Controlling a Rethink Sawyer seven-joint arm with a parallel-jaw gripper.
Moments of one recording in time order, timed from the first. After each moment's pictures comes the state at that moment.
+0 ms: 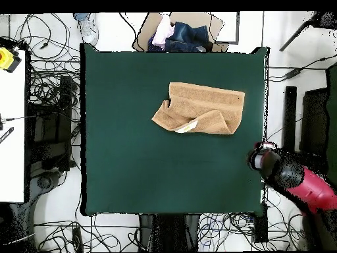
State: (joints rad) arm -0.88 -0.56 0.11 1.66 -0.25 0.36 2.75
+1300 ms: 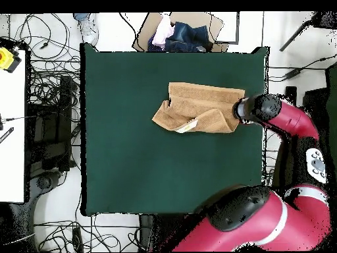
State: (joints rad) arm -0.63 -0.17 0.09 0.96 -0.21 0.82 2.75
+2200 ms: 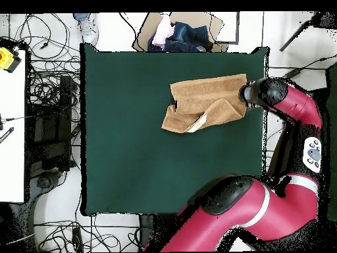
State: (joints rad) arm -0.61 -0.05 0.09 0.69 -0.16 0.85 2.75
